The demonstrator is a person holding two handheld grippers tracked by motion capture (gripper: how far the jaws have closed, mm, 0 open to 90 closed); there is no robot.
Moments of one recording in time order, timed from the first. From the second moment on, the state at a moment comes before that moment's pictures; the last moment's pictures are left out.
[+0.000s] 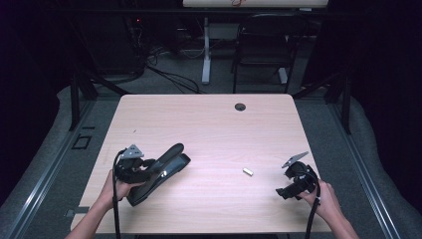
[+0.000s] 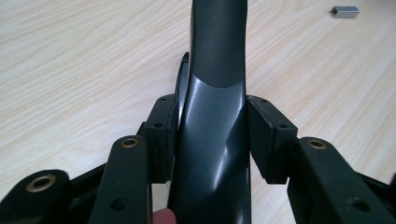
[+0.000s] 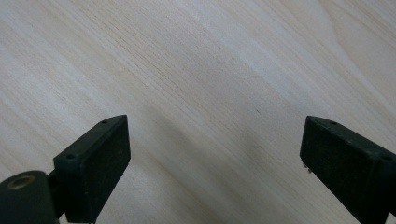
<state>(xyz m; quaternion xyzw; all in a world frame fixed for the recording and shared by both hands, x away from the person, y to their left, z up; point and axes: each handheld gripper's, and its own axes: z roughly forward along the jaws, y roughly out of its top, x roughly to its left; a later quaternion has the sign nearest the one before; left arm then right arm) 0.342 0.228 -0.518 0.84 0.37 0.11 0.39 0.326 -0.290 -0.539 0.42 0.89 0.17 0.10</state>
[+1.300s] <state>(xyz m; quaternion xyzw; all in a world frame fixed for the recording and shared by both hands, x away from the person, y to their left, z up) 0.333 0.198 -0.520 0.87 0.28 0.07 0.41 0.327 -0.288 -0.542 0.41 0.89 0.17 0.09</state>
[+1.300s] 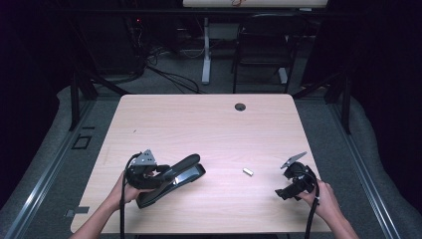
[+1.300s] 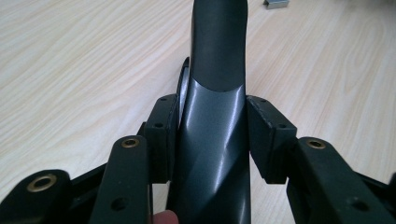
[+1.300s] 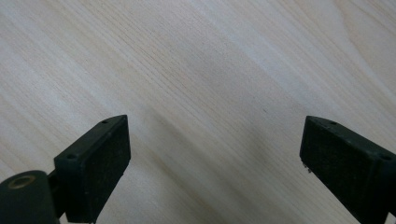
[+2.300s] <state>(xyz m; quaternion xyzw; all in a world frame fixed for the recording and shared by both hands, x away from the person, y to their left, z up) 0.335 0.174 -0.521 0.89 0.19 0.04 0.41 0.329 -0.286 -0.544 0.40 0.90 0.15 0.09</state>
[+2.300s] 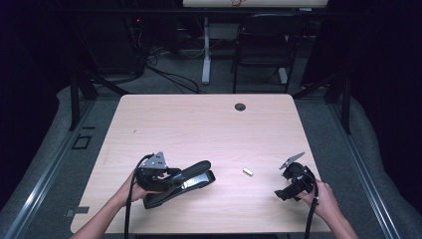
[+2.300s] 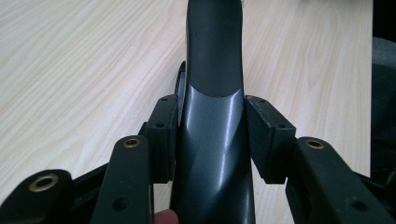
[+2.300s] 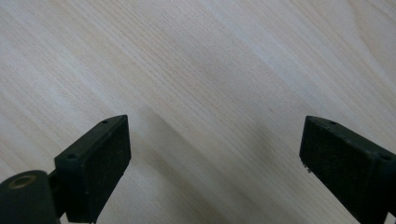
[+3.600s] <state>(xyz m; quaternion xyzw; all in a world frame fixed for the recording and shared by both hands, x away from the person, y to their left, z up) 0.303 0.199 -0.507 0.87 0.32 0.08 0.37 0.327 -0.284 -0.547 0.39 0.90 0.15 0.08</state>
